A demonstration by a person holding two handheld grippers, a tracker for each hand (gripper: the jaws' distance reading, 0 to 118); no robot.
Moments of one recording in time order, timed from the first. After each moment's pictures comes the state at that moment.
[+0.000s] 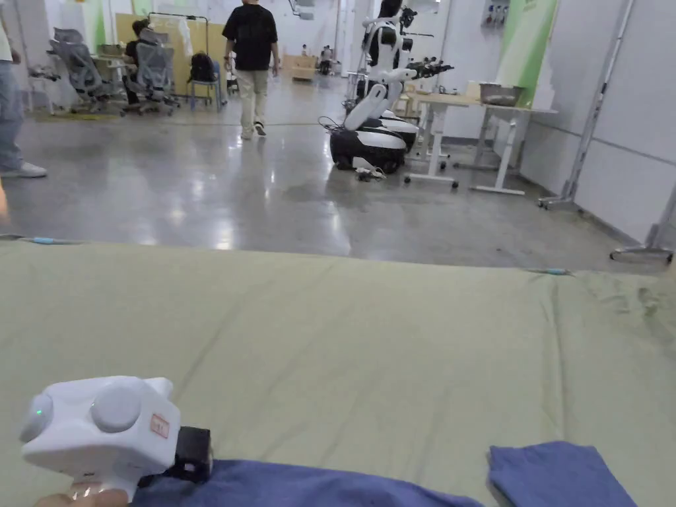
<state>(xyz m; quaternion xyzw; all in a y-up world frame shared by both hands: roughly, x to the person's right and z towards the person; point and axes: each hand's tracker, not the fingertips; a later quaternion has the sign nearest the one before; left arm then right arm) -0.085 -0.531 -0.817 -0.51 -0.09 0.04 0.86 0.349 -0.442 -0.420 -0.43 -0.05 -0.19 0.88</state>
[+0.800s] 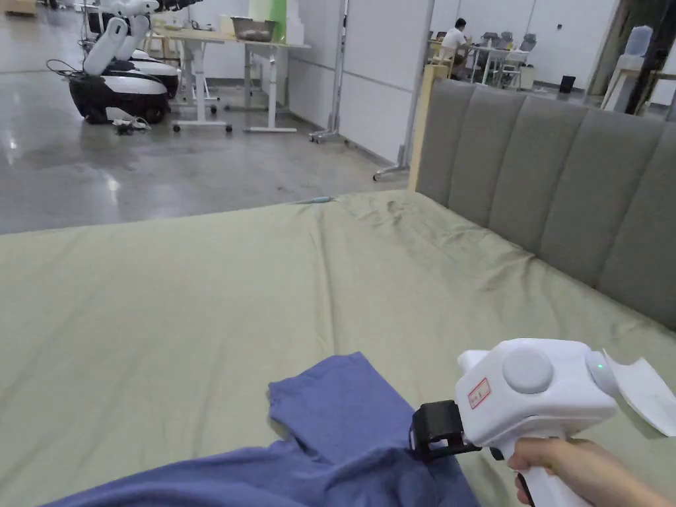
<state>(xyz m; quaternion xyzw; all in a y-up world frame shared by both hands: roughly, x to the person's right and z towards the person) -0.069 -0.533 -0.780 -0.50 -0.12 0.04 0.85 0.495 -0.498 -0.644 -0.55 -0.17 -0.16 0.81</state>
